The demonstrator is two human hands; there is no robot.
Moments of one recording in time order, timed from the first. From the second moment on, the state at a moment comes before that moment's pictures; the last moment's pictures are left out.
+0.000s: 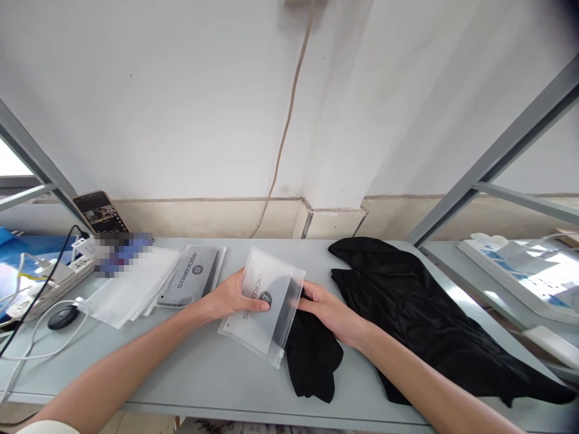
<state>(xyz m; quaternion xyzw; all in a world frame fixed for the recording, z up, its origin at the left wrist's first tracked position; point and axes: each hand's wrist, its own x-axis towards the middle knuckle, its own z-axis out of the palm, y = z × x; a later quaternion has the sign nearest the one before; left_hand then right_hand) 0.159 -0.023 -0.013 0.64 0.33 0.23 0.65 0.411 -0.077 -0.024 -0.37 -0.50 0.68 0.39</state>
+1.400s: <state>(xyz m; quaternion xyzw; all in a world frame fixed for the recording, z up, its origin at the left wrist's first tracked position) 0.154 -0.021 -0.018 0.53 0.38 0.30 0.70 0.408 -0.069 -0.031 -0.51 -0.47 0.53 0.48</state>
